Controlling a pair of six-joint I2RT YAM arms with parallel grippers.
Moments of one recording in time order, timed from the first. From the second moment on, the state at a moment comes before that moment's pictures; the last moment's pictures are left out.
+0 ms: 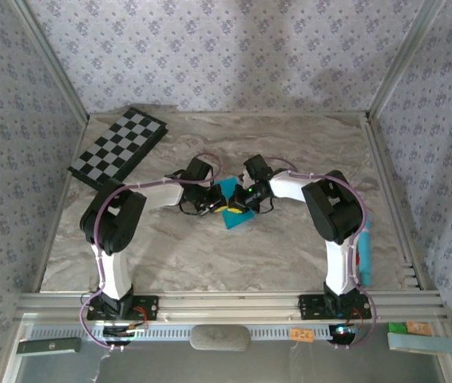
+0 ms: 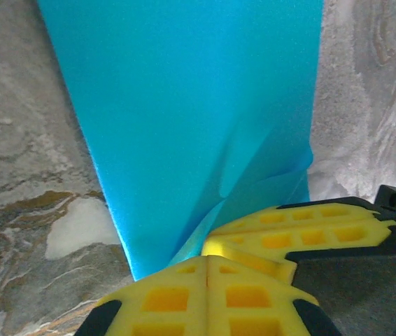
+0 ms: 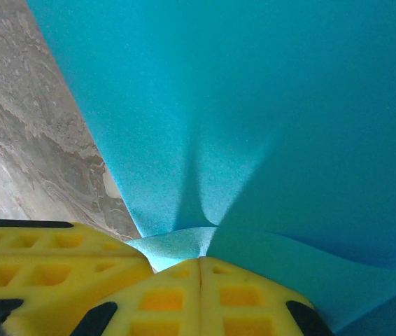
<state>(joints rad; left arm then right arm) -0.59 1.89 1.10 -0.24 0.44 -0.94 0.53 2.00 1.19 -0.33 -0.58 0.73</state>
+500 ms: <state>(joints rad) -0.60 1.91 1.12 -0.30 0.38 -0.88 0.53 2.00 1.19 -0.33 -0.58 0.73</state>
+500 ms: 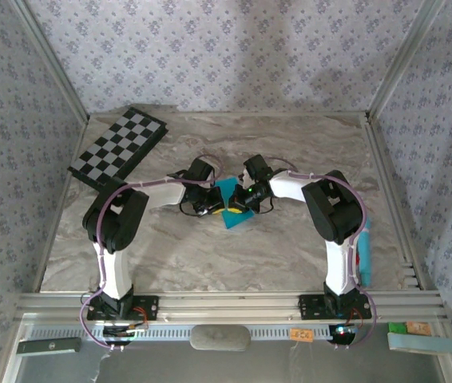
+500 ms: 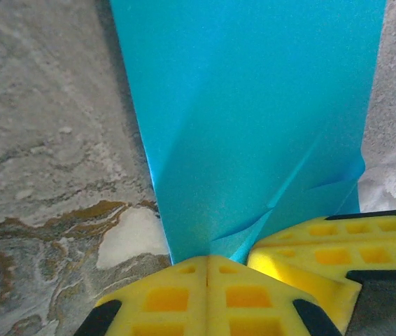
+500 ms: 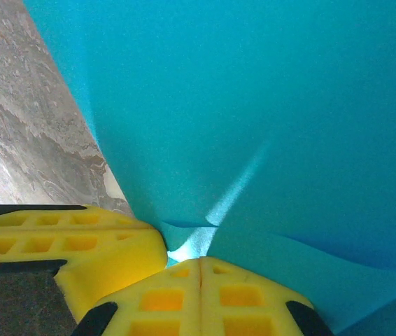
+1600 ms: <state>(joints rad) -0.60 1.93 1.19 -0.41 0.35 -0.70 0.50 1.97 1.18 -0.32 -0.59 0.61</state>
